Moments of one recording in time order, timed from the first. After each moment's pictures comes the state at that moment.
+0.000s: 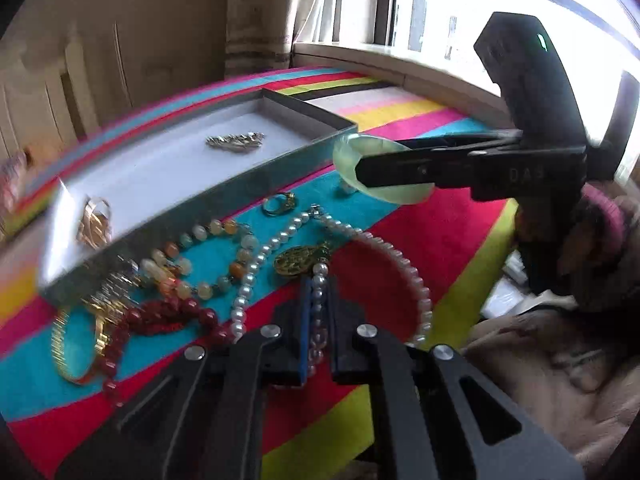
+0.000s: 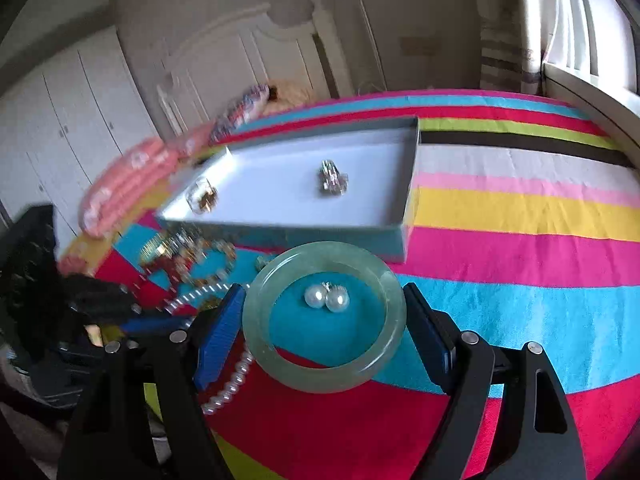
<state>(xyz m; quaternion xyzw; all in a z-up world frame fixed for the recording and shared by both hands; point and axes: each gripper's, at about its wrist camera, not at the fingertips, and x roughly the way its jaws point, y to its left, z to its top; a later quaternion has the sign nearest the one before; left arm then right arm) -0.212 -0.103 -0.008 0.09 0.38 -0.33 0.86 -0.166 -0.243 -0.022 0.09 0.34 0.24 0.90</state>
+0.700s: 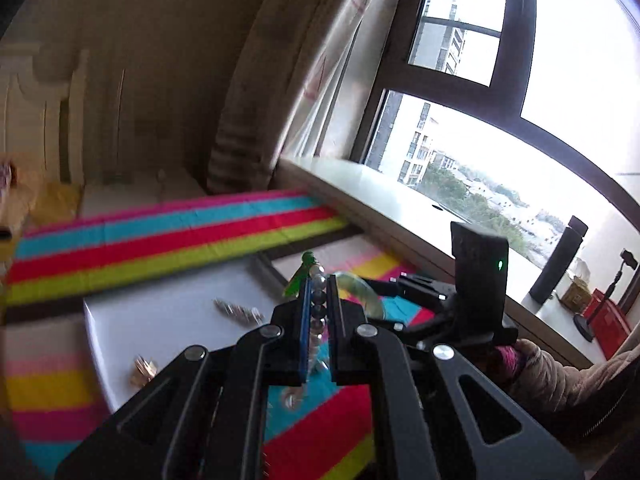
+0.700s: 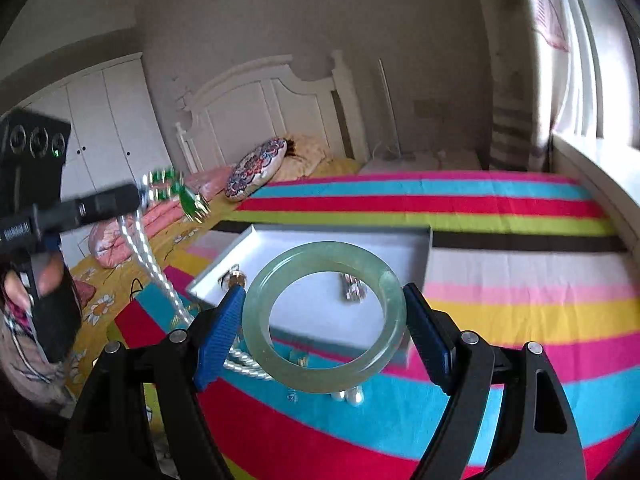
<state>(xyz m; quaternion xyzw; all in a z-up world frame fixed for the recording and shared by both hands) -0.169 -0.054 0.163 -0.02 0.26 -0.39 0.88 -0.156 -0.228 0.054 0.06 0.26 0.25 0.93</state>
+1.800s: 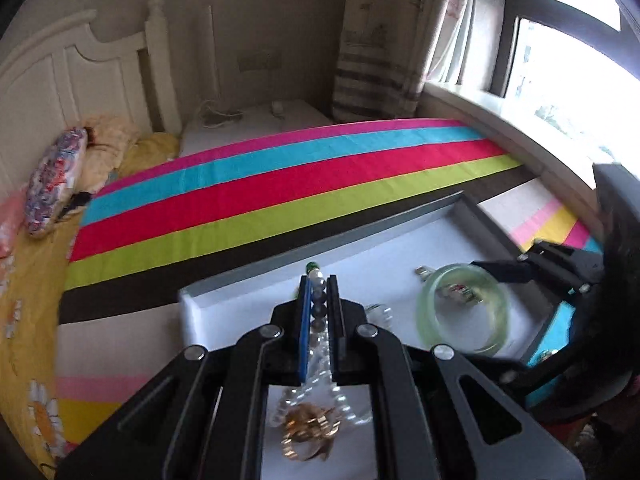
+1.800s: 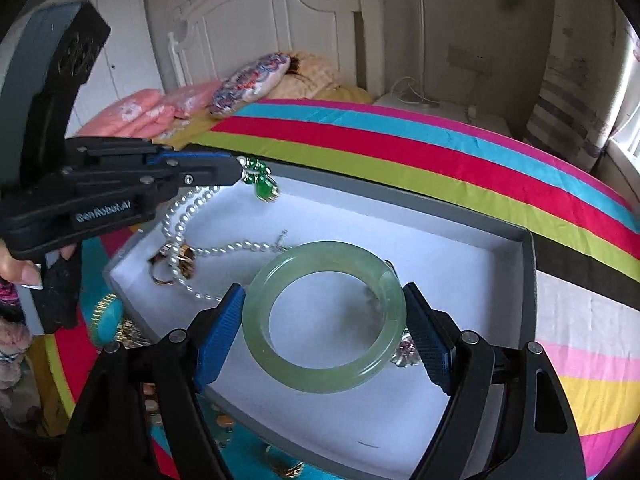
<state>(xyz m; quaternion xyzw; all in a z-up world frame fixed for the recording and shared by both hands) -0.024 -0.040 0.052 0.06 0.37 -0.20 0.90 -0.059 -0.122 -0.008 -0.06 0.38 0.23 0.89</state>
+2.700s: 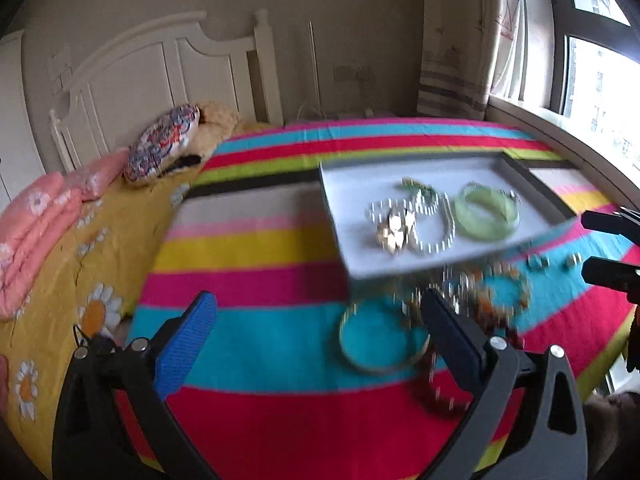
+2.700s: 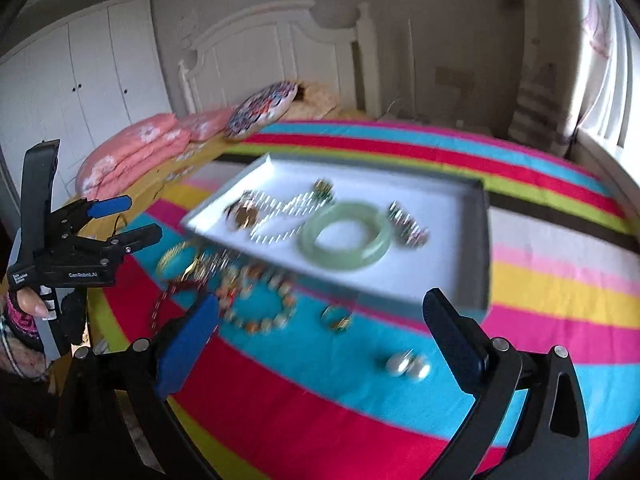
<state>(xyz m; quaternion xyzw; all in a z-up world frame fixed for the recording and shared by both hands) -0.189 0.037 0.029 0.06 0.34 -0.03 0.94 -0.178 -0.147 0.002 -0.02 0.34 0.25 0.91</state>
